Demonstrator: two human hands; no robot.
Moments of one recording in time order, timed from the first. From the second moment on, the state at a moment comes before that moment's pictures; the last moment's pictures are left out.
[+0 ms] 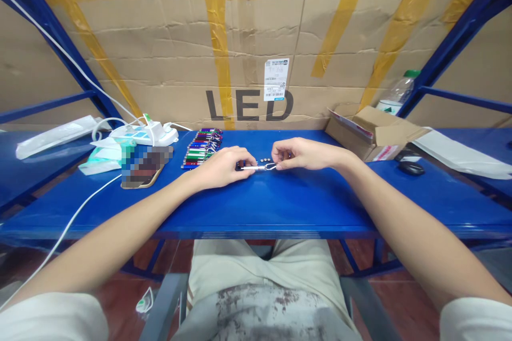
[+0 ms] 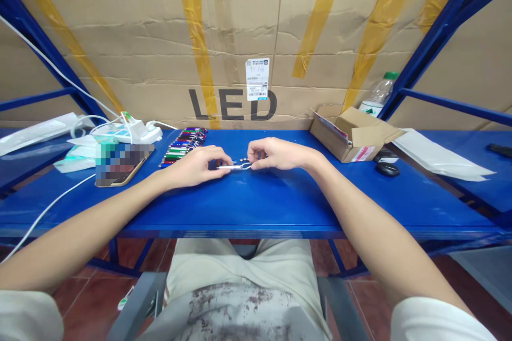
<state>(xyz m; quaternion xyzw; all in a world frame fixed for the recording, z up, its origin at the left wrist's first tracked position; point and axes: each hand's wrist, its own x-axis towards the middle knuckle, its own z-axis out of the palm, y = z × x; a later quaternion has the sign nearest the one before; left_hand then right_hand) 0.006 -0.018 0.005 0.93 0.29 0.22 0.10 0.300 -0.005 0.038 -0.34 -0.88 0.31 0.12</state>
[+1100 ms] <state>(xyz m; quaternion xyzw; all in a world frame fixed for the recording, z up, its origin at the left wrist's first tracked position) 0.000 -0.007 -0.002 0.92 0.32 0.24 0.05 0.291 -0.001 0.024 -0.38 -0.89 0.17 0.19</state>
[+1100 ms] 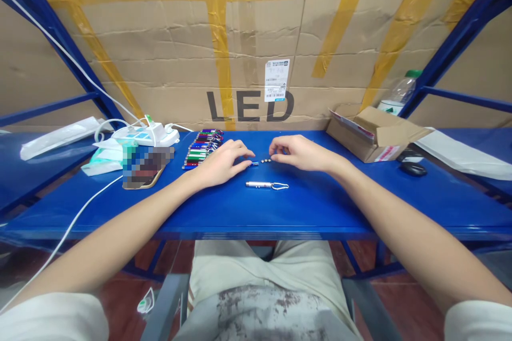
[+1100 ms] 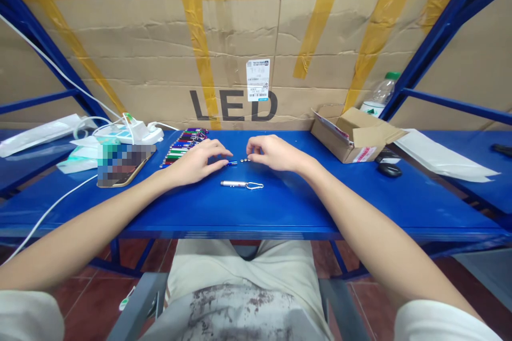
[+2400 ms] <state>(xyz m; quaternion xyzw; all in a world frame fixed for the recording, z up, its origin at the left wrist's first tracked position) 0.003 -0.004 -0.003 0.87 0.37 0.30 0.14 0.279 0.005 0.008 -0.33 -0.93 0.11 0.14</state>
